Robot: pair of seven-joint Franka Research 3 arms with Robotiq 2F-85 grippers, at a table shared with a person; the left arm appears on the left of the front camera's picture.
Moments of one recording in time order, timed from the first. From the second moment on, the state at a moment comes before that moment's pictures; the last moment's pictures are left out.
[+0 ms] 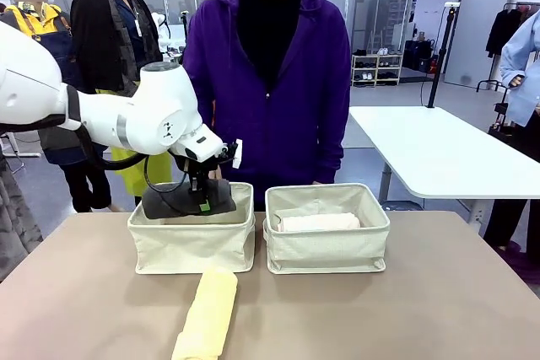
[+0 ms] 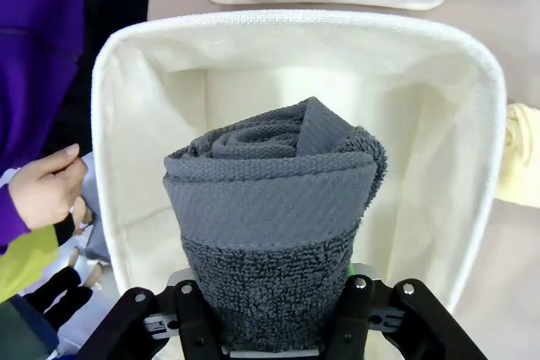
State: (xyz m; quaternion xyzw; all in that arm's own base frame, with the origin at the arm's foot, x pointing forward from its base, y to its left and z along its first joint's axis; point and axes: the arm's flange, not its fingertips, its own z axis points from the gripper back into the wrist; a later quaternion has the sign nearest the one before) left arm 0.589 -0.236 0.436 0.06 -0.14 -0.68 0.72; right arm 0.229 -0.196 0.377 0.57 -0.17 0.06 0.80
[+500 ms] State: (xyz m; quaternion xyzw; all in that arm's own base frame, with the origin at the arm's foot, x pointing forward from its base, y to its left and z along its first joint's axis) left arm 0.622 -0.234 0.418 0.05 -0.12 -0.68 0.72; right arm 0.229 -0.196 0.377 0.57 -0.17 0.06 0.80
